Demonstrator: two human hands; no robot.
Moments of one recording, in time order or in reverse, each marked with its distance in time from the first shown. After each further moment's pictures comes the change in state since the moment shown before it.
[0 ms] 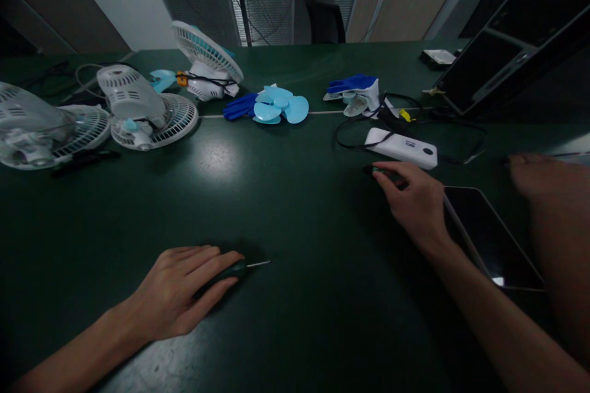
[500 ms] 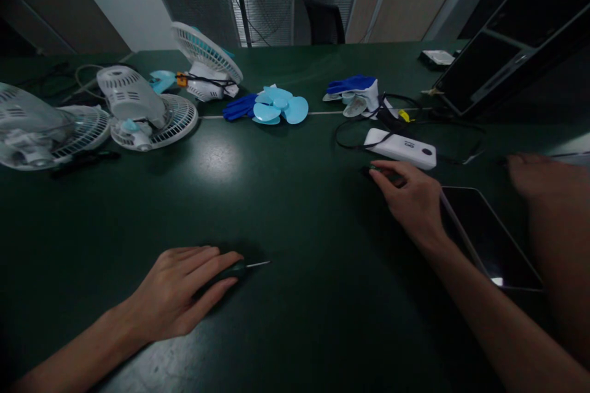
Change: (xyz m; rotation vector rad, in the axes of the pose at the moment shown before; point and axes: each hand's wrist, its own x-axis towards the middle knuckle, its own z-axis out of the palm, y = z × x) left_hand 0.001 0.000 0.000 0.006 0.011 0.008; right_hand 0.003 -0.002 0.004 0.020 -0.009 0.118
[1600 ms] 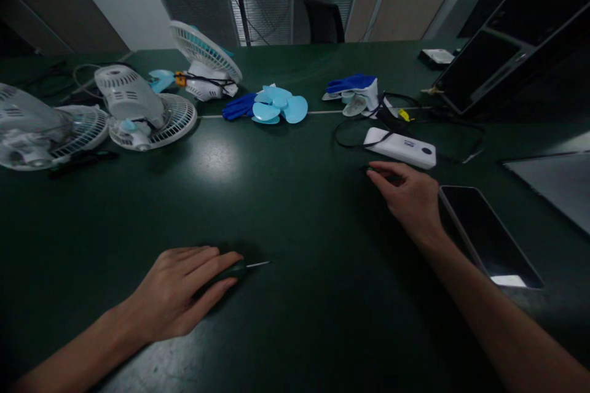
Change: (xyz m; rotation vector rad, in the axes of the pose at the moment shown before) left_hand -0.001 0.000 0.001 -0.011 -0.015 -0.001; right_hand 0.000 -0.002 -0.001 0.020 -0.045 0.074
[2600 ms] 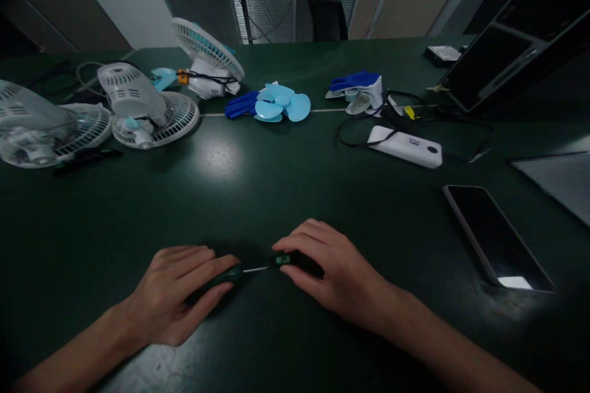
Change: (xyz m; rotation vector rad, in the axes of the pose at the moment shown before) left_hand -0.003 0.002 -0.003 -0.031 0.114 0.030; right_hand -0.094 -0.095 0.016 0.412 -0.708 -0.644
